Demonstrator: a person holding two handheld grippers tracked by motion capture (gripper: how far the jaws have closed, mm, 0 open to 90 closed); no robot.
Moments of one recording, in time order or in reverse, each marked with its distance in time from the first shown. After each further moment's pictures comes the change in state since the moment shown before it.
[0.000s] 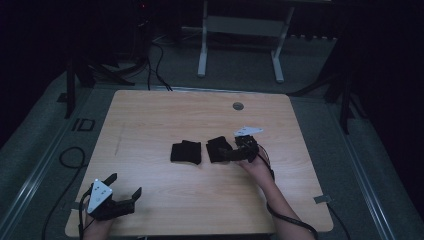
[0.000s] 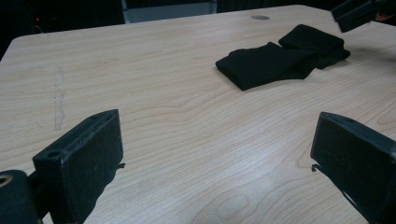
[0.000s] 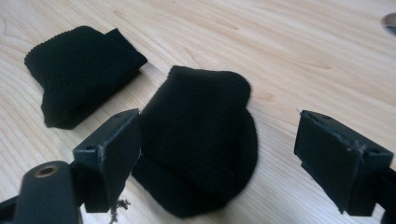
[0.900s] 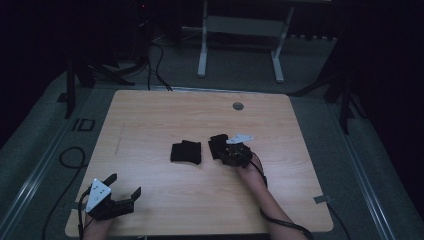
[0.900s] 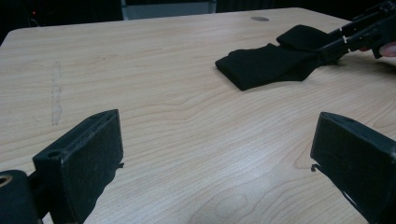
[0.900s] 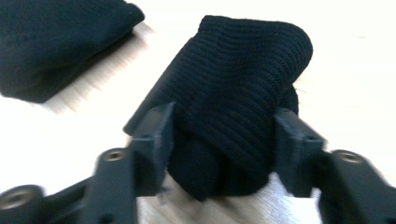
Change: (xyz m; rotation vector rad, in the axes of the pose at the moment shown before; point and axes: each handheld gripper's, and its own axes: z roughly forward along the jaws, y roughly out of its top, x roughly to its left) left arm 0.002 0.000 0.000 -0.001 -0.015 -0.033; right arm 0.016 -0.021 0.024 0.040 -0.066 -0.034
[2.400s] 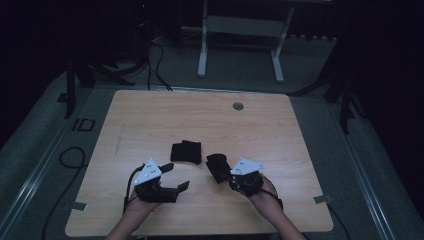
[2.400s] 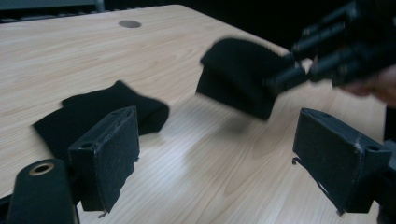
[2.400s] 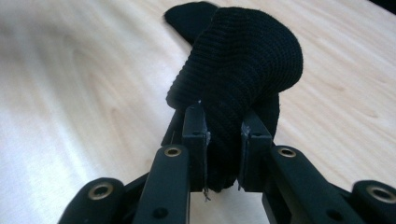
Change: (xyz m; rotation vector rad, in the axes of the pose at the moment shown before) left arm -0.085 0.076 0.075 0.082 -0.436 0.029; right arm 0.068 -0.023 -0.105 -0.074 0.109 -0.244
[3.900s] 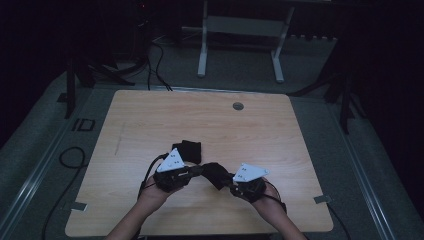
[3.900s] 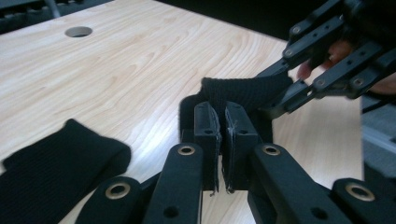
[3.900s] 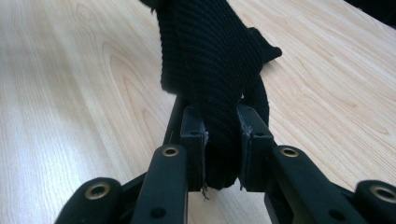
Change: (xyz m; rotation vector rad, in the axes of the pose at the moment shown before) left arm -0.014 0.037 0.028 0.114 -0.091 0.160; right arm 0.008 0.001 -0.018 -0.042 0.054 -0.051
